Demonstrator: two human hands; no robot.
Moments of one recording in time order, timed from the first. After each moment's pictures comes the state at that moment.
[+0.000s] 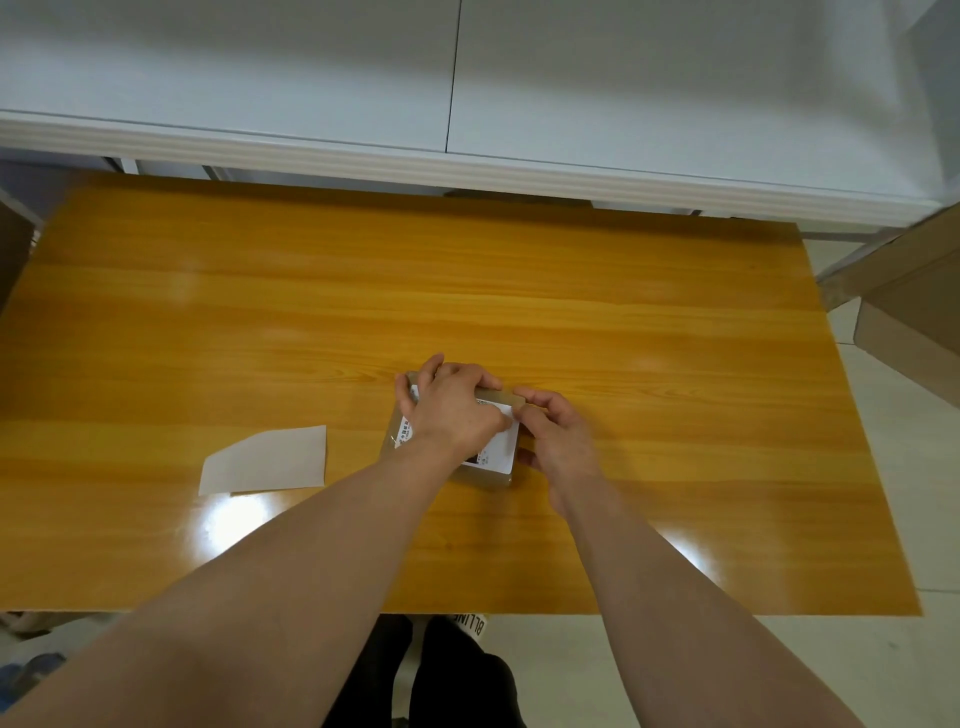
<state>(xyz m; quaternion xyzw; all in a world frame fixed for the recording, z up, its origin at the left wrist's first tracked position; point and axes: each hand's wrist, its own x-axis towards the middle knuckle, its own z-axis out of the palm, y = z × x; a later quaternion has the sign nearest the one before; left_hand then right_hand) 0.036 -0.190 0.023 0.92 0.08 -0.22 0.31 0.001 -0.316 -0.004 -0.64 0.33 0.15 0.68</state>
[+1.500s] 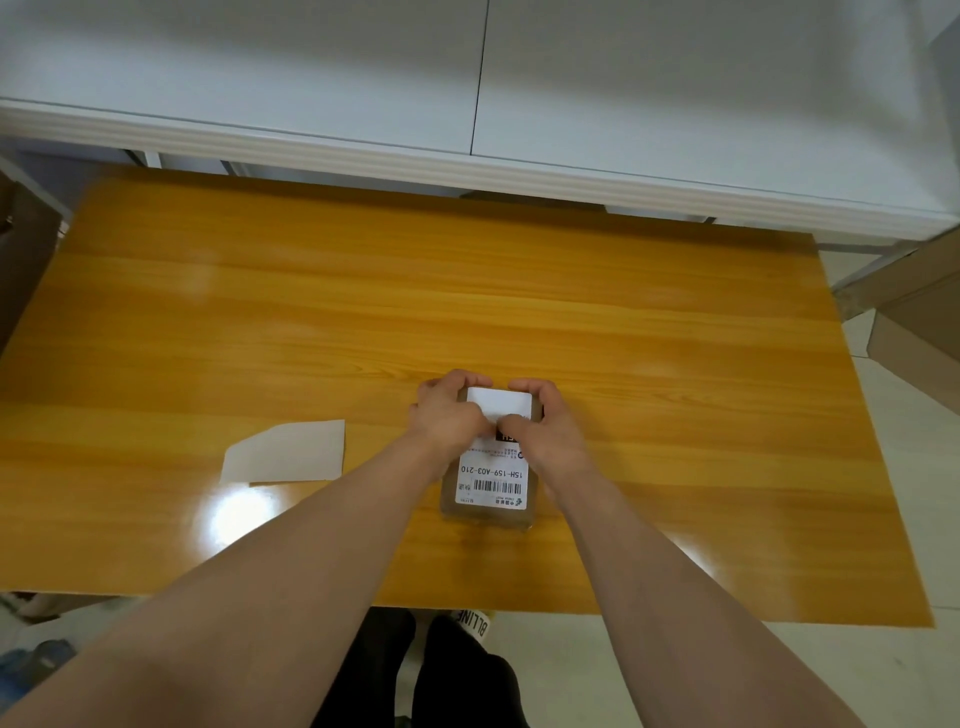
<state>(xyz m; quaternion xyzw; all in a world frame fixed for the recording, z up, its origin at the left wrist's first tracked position) 0.030 -0.162 0.017 0.75 0.25 -0.28 0.54 0.007 -0.291 0.018 -0.71 0.27 0.21 0.61</state>
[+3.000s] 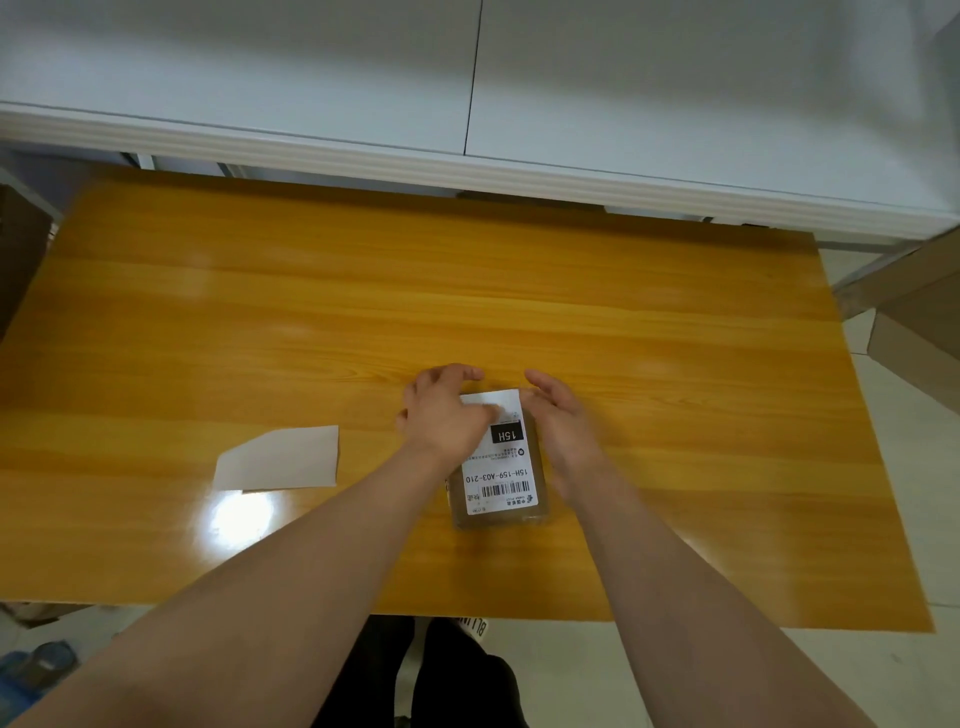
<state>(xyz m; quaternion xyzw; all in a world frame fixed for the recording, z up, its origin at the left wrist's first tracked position) 0.032 -0.170 0.024 0.87 0.18 -0.21 0.40 0.017 -0.309 0.019 -0.62 0.31 0.20 0.69</state>
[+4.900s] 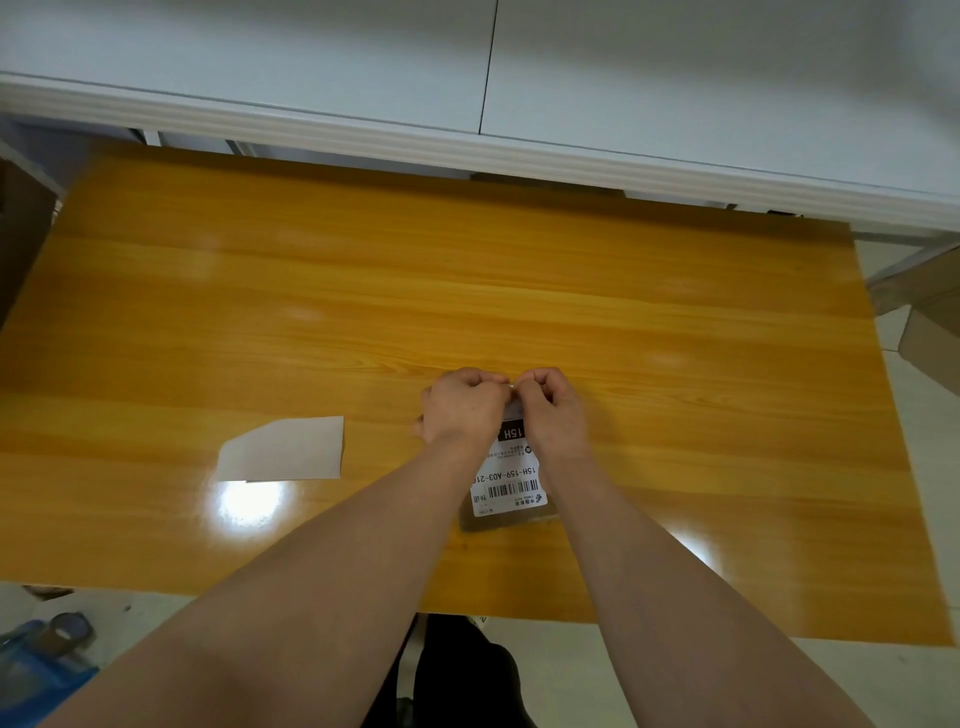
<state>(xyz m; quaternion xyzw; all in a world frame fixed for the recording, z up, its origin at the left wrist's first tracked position) 0.041 -0.191 0.010 0.74 0.37 -0.22 0.51 0.029 -0.284 0.002 -0.71 0.29 0.13 0.62</state>
